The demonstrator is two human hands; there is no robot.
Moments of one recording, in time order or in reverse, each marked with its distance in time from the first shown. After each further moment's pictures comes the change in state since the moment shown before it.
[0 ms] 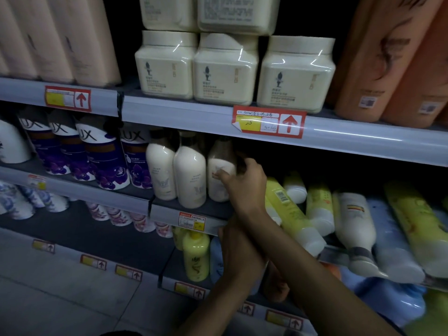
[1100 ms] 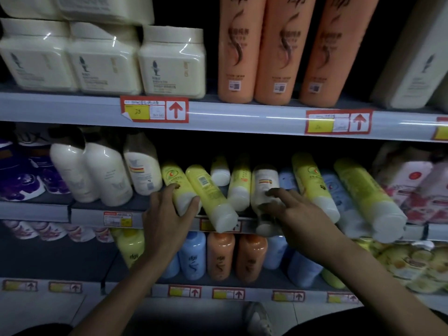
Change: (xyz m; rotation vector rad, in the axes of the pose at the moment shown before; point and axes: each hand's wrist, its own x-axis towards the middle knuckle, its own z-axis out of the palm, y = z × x) left_hand 0.008 0.021 -0.005 0.062 0.083 0.184; right_hand -0.056 0.110 -0.287 -1.037 -0.407 -0.544
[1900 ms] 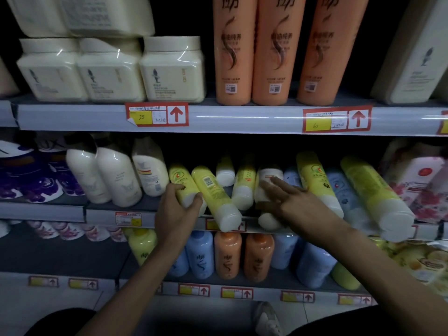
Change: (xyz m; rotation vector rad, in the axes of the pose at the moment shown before) left_hand 0.007 0.010 0.007 -0.137 0.080 -0.093; right_hand 0.022 0.017 0.004 -0.090 0.104 -0.234
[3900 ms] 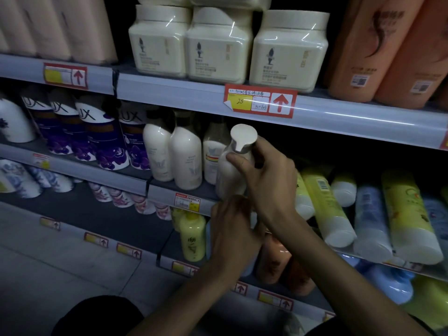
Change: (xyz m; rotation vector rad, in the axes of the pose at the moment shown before) left_hand -0.028 -0.015 -0.027 0.255 0.079 0.400; right_hand 0.183 -0.154 -0.020 0.838 0.525 0.587
